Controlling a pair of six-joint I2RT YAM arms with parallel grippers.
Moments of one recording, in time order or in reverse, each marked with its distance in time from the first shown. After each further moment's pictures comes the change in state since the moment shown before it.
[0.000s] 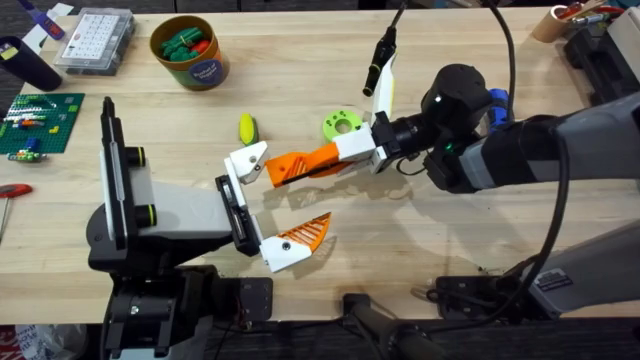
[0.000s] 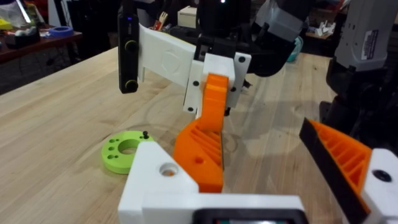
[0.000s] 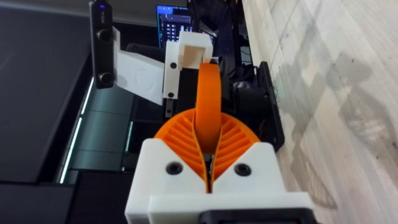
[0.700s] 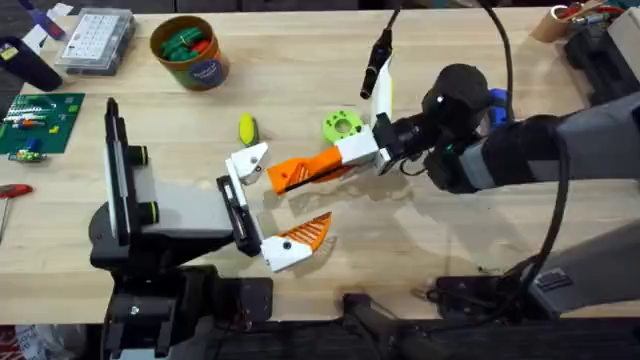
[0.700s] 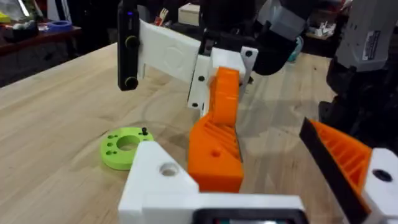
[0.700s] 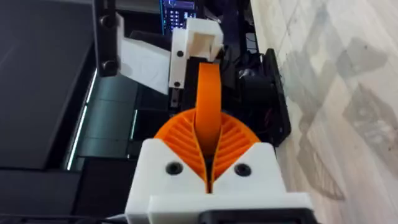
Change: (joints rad) left arm 0.001 0.005 0.009 -0.024 -0.008 0.000; right arm -0.001 0.001 0.000 0.028 -0.060 0.045
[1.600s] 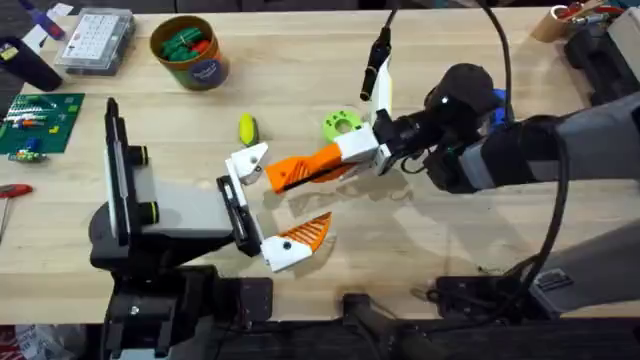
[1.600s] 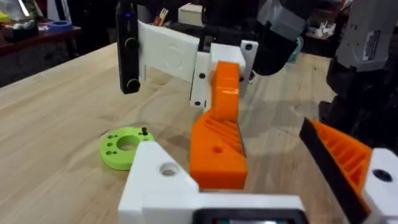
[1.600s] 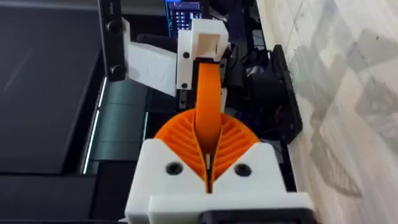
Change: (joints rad) left arm 0.000 0.000 0.000 0.000 0.000 0.000; right arm 0.004 0.000 0.000 0.076 0.004 0.133
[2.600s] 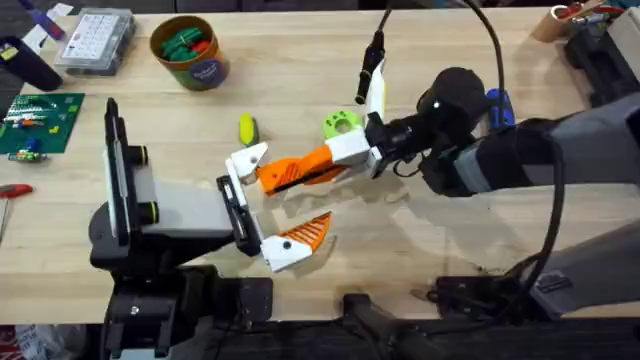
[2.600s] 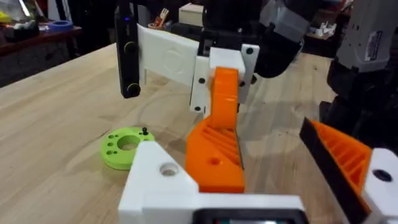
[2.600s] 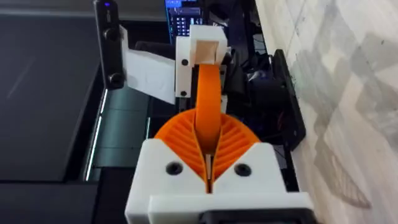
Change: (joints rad) left arm 0.000 0.000 0.000 0.000 -0.001 0.000; right arm 0.042 0.000 0.000 -0.014 0.063 0.004
